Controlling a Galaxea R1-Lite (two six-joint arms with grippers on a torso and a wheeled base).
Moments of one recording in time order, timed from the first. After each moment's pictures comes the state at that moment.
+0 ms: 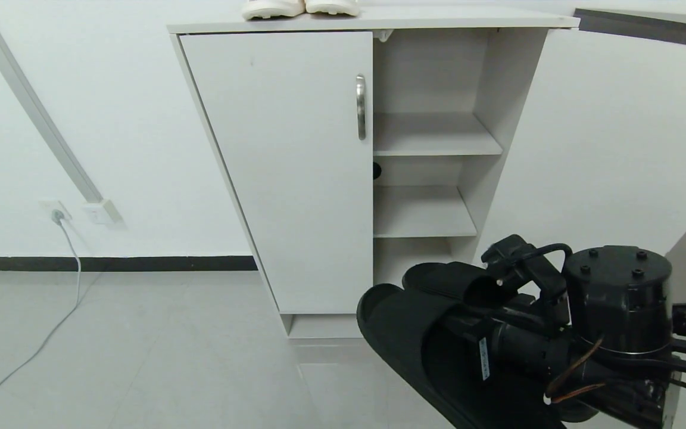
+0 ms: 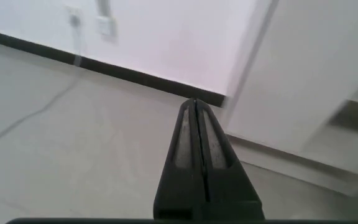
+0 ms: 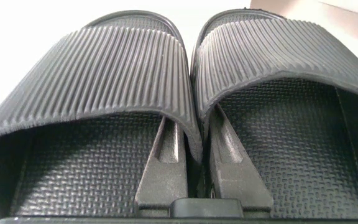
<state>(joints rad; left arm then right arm) -0.03 0.29 -0.18 -0.05 0.38 -0.10 0.84 1.60 -0.63 -0.63 -0.16 0.13</state>
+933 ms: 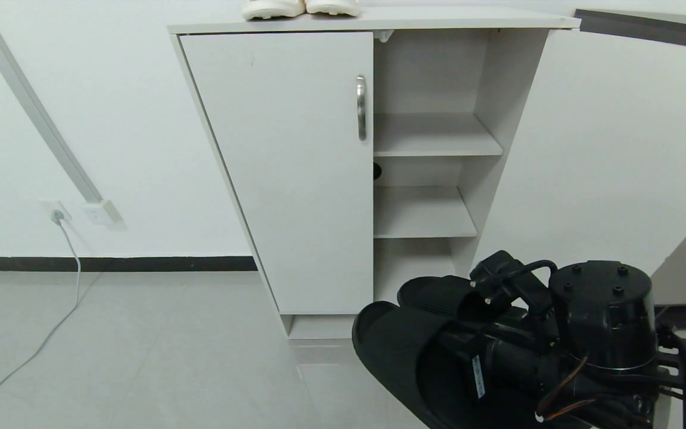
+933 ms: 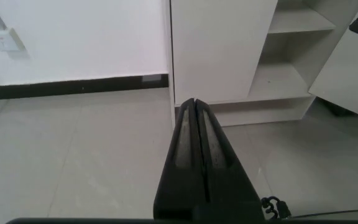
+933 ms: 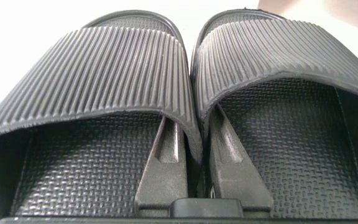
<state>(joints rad) -0.02 0.04 0.00 0.00 -0.04 0.05 0.85 1.62 -0.61 -0.63 -0.15 0.13</state>
